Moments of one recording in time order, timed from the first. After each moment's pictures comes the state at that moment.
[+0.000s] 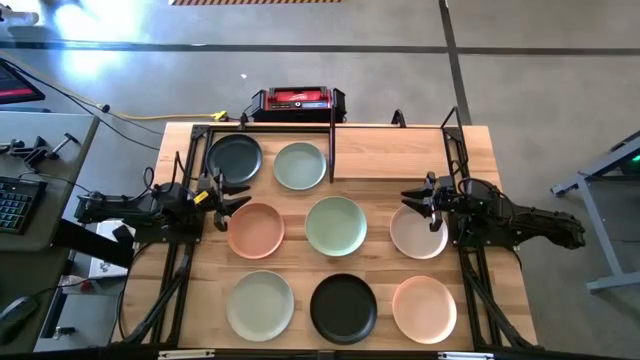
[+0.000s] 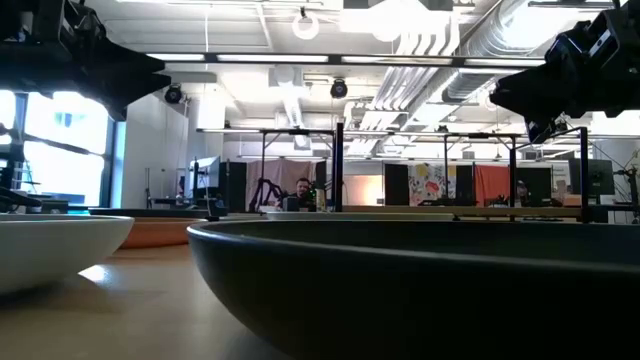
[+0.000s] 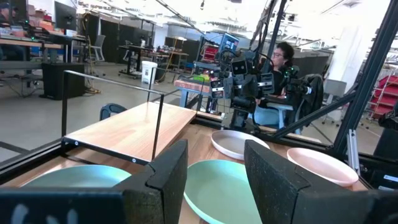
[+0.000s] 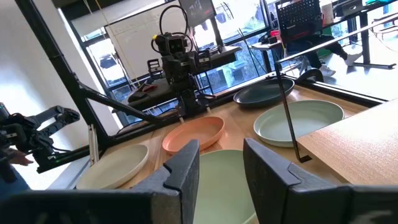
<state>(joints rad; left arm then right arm) -0.05 0.00 0.01 0.09 -0.27 -0.15 -0.20 0.01 0.01 0.03 -0.12 0.34</state>
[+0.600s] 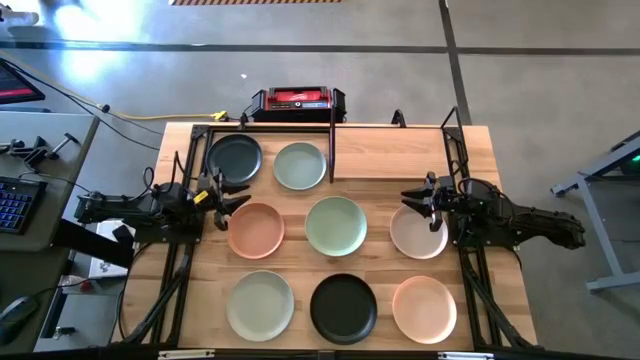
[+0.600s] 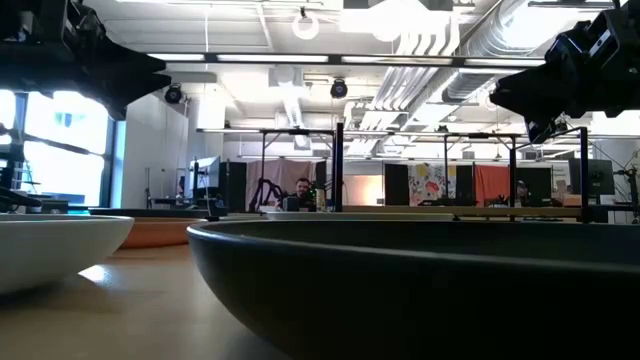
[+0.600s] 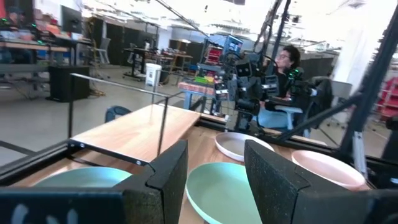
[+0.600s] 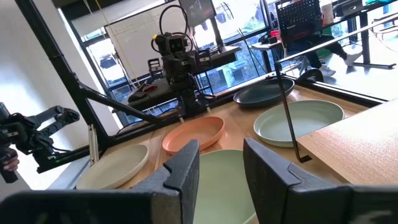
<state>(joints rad) -0.05 0.00 0.01 0.10 -0.30 -0.14 -0.20 0.01 0.01 0.03 -0.12 0.34</state>
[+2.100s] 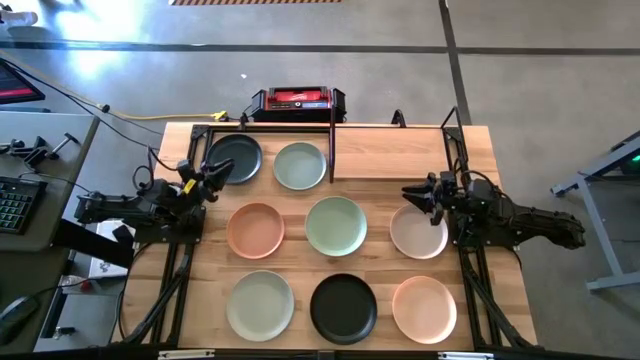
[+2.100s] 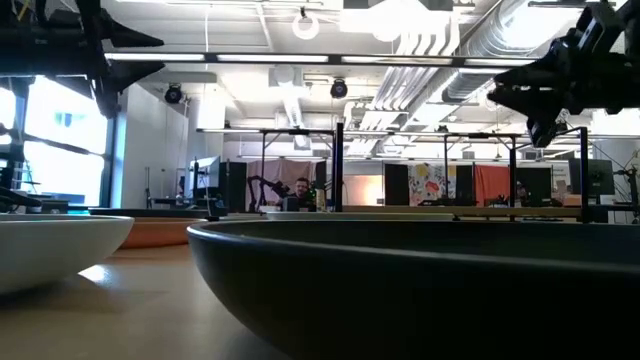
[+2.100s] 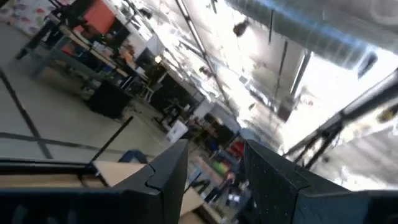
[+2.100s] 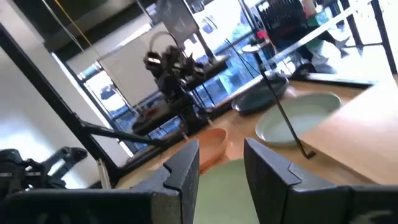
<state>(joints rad) -0.05 0.00 0.01 0.40 -0.65 -0.51 -0.20 0.01 0.01 0.08 -0.05 0.53</state>
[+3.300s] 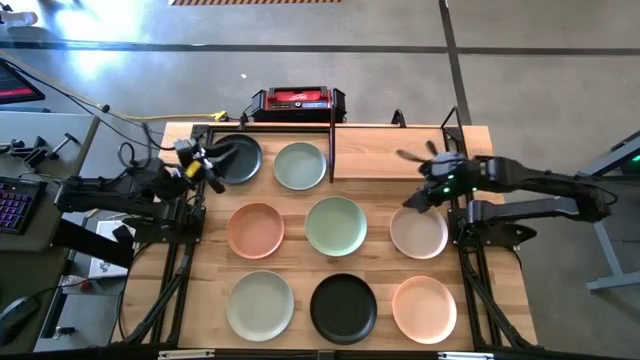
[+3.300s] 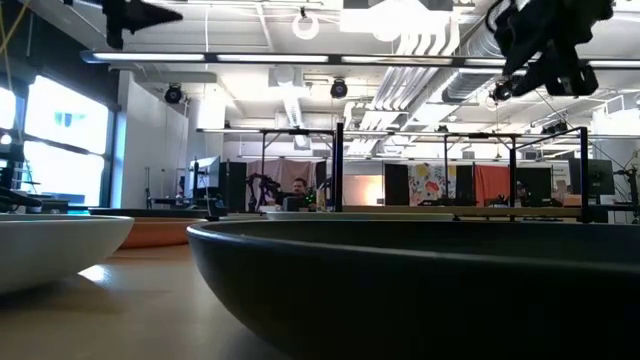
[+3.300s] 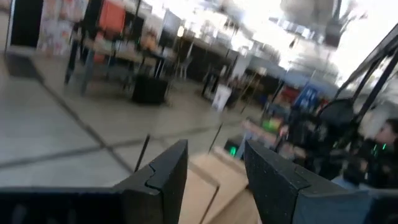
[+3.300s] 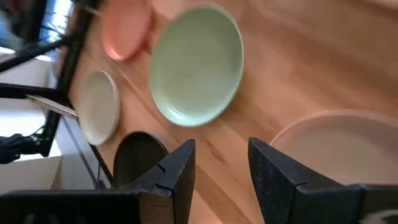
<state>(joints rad) -0.05 0.42 0.52 0.01 -0.68 -0.31 -0.16 0.80 0.81 -0.85 -0.18 0.94</state>
